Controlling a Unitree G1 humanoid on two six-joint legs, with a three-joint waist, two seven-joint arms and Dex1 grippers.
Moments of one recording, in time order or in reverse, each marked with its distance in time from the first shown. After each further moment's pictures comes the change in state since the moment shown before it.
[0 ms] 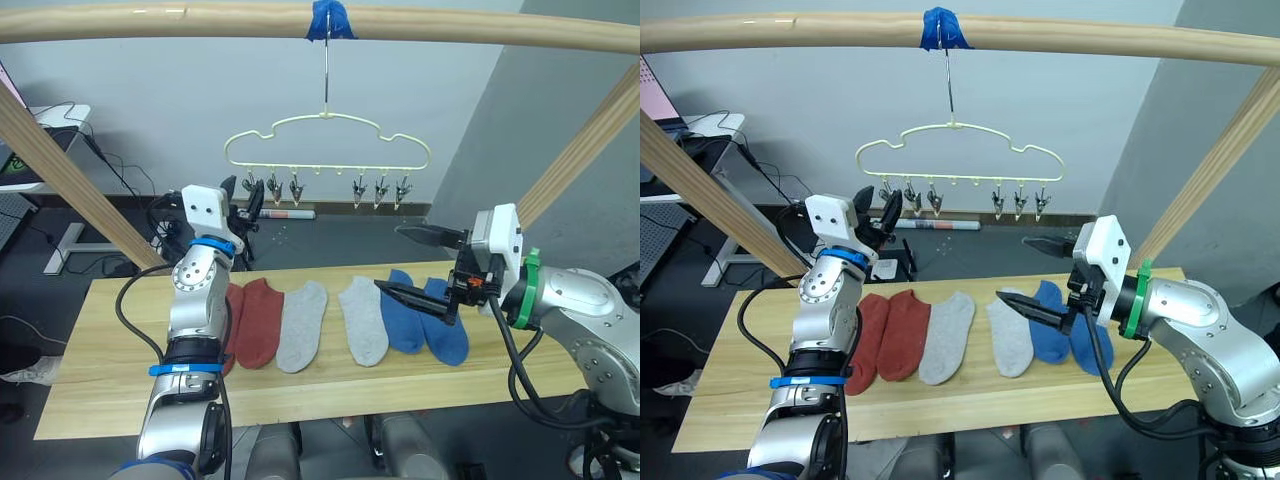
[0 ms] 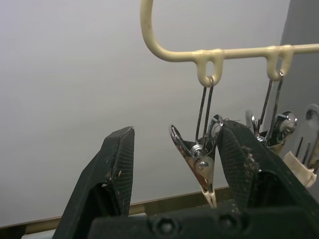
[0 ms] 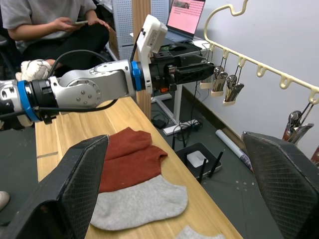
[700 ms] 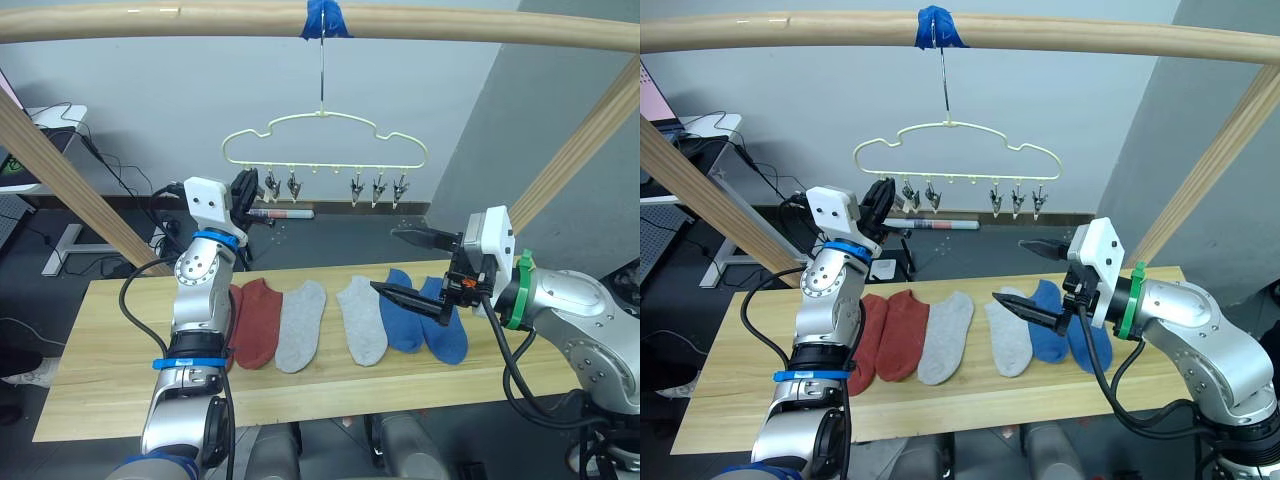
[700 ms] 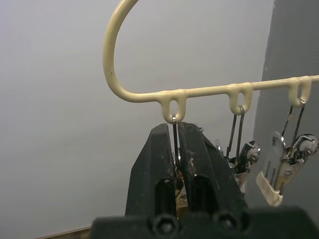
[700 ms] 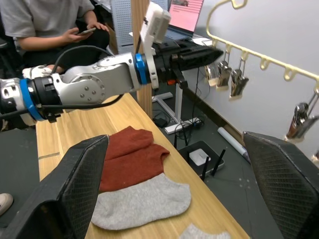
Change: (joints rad) left arm -0.024 -0.006 -0.002 -0.012 0.000 -0.017 -0.020; right arm 0.031 0.008 0.016 0.010 -0.032 -0.003 -0.035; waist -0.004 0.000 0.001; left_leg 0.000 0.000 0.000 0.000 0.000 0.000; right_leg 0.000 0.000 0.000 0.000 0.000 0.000
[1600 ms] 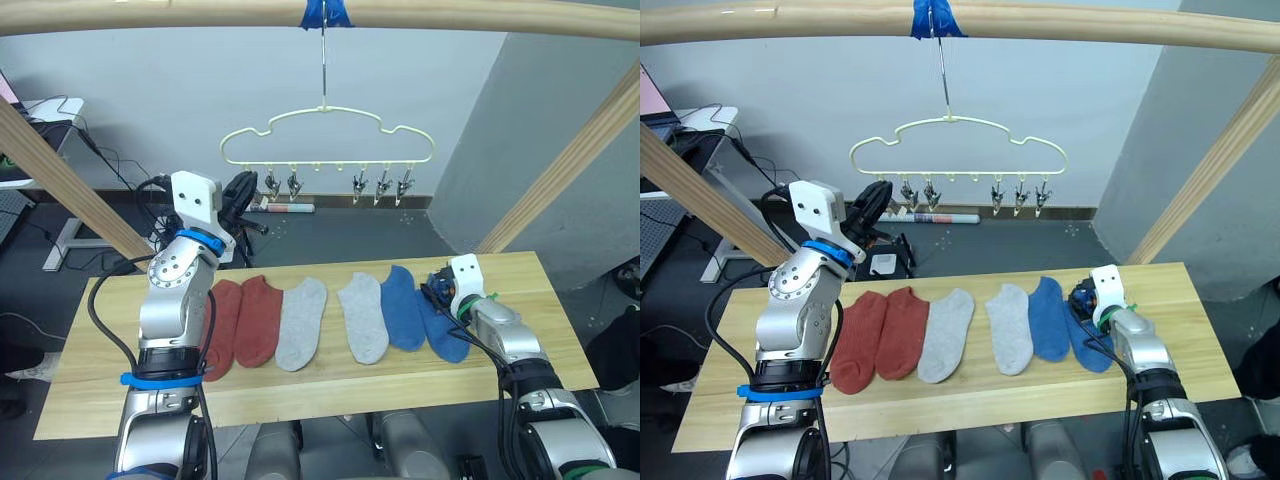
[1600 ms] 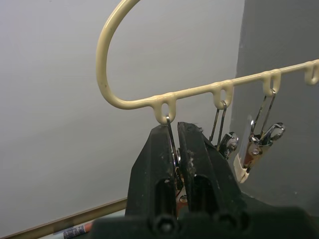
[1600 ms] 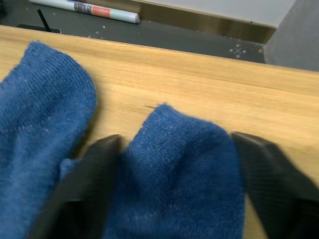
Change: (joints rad) left arm 0.097 0.102 -0.013 -0.317 -0.070 0.313 -0.069; right arm -0.182 0.329 0.011 1.260 -0.522 -0.407 -0.341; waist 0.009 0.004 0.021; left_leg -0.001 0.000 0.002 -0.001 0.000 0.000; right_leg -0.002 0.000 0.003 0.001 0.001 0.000
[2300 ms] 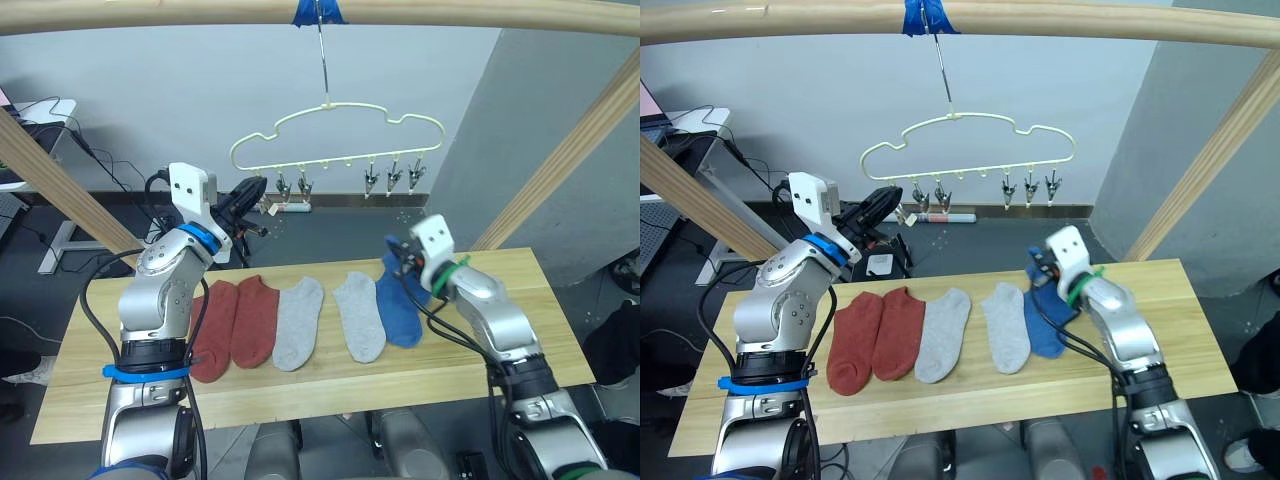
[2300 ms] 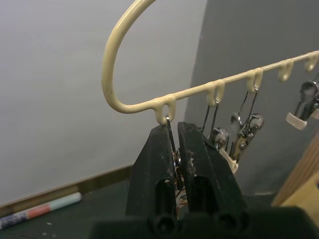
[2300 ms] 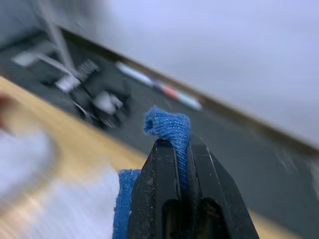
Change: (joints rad) left arm -0.044 0.065 0.025 -0.021 -0.178 0.252 -0.111; right arm -0.062 0.094 0.173 -0.587 -0.014 0.194 0.133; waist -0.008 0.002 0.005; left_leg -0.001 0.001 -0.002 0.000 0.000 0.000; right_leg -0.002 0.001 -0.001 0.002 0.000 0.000
